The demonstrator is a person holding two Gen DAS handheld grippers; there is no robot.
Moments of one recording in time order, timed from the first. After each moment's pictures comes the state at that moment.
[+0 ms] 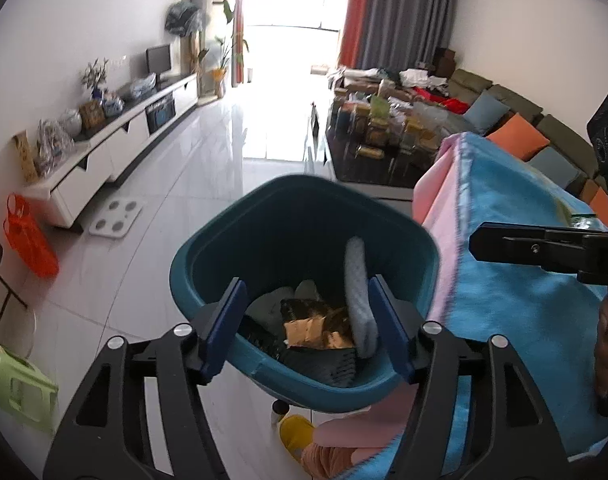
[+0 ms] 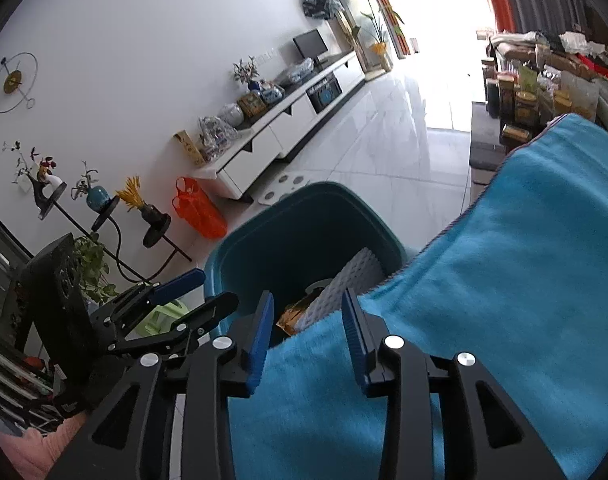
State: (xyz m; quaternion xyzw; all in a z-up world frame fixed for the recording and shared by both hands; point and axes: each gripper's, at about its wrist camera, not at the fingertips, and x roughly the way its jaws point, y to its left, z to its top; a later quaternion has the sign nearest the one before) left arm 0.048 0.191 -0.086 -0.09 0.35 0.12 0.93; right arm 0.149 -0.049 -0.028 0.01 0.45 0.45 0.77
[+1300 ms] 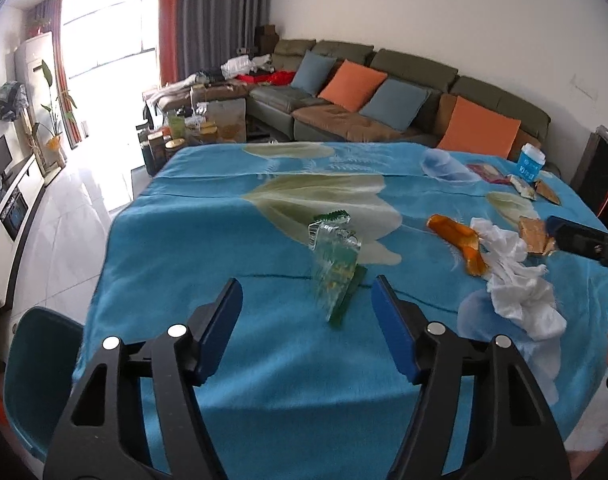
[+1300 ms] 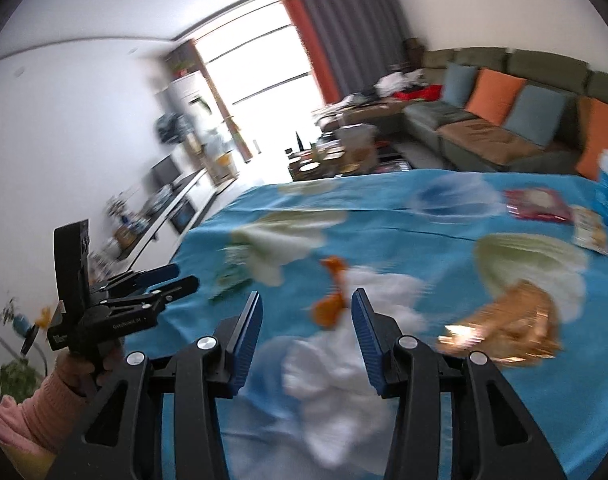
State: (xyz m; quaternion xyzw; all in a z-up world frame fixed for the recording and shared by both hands) left arm 0.155 -0.074 -0.044 0.03 0.36 -0.16 0.92; right arm 0.077 -0.399 0.007 0.13 0.33 0.18 0.92
